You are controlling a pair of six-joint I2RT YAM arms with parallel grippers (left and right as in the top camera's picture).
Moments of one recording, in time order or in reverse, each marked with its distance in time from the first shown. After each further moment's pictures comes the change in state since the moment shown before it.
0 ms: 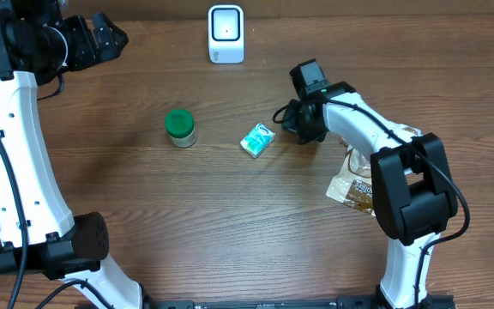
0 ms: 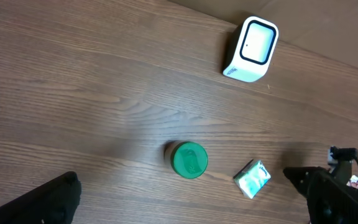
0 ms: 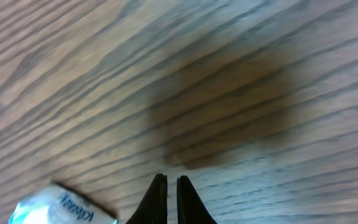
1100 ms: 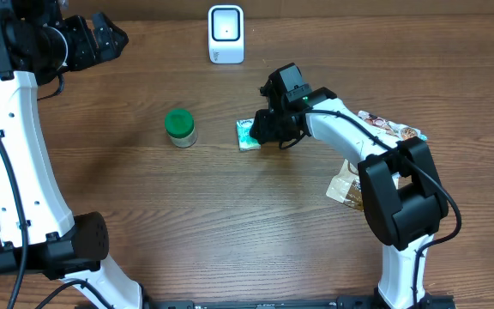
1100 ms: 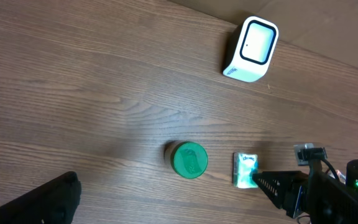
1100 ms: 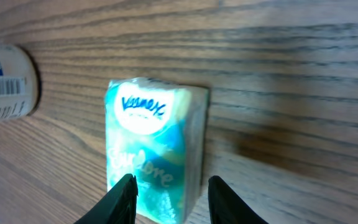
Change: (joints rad) left arm 0.000 0.000 0.000 0.000 0.000 0.000; right arm 0.093 0.000 0.003 0.098 -0.281 -0.399
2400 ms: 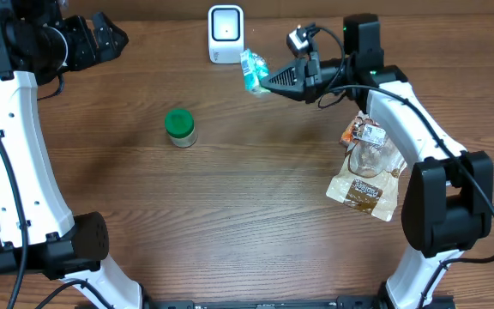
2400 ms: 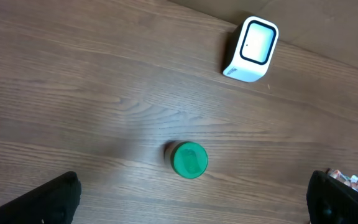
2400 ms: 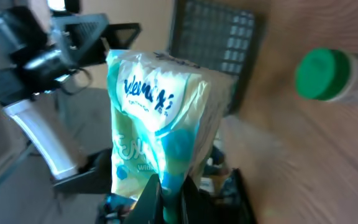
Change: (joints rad) left arm 0.000 0.000 0.000 0.000 -0.001 0.000; right arm -0.270 -0.129 0.035 0.406 -1.166 0.391
